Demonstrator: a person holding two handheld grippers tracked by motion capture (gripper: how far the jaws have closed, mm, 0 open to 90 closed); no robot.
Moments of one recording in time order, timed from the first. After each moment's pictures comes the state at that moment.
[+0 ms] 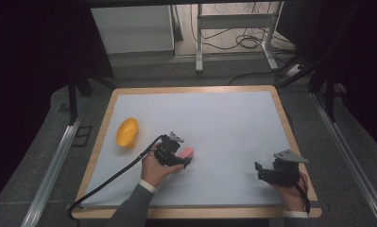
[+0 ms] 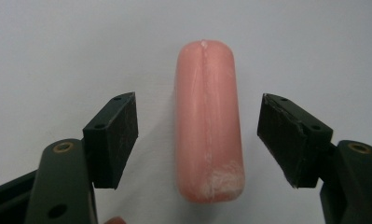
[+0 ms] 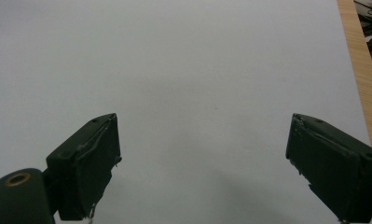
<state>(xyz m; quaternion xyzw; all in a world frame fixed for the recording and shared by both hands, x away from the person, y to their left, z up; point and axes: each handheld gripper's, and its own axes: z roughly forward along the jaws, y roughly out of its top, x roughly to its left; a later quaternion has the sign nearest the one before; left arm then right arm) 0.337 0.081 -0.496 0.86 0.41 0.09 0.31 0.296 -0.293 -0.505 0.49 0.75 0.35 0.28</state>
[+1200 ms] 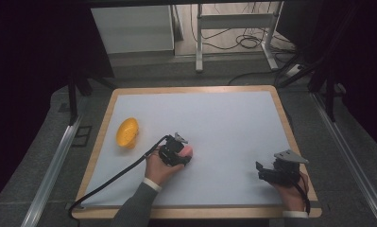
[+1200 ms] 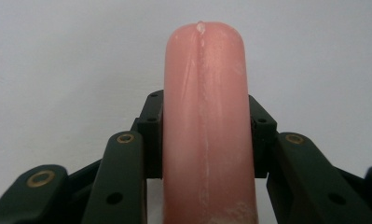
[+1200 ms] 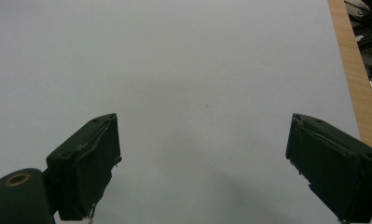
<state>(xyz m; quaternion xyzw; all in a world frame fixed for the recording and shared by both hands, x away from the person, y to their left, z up) 0.346 0.076 -0.506 0.86 0.40 0.08 0.30 0.297 -0.295 -0.507 0.49 0.75 0.34 0.29</state>
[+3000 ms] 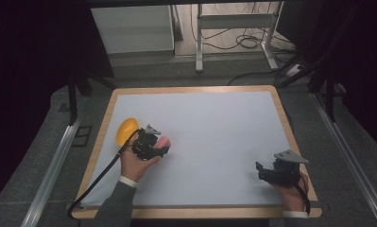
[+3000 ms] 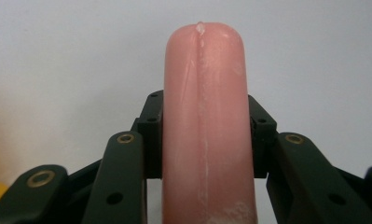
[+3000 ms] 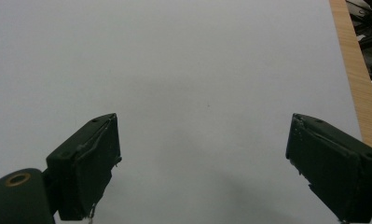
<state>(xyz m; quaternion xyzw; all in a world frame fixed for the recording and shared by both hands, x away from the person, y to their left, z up) 0.340 0.150 -0.480 0.82 0.45 0.12 0.32 0.296 -0.295 -0.507 0.49 0.75 0.34 0.29</state>
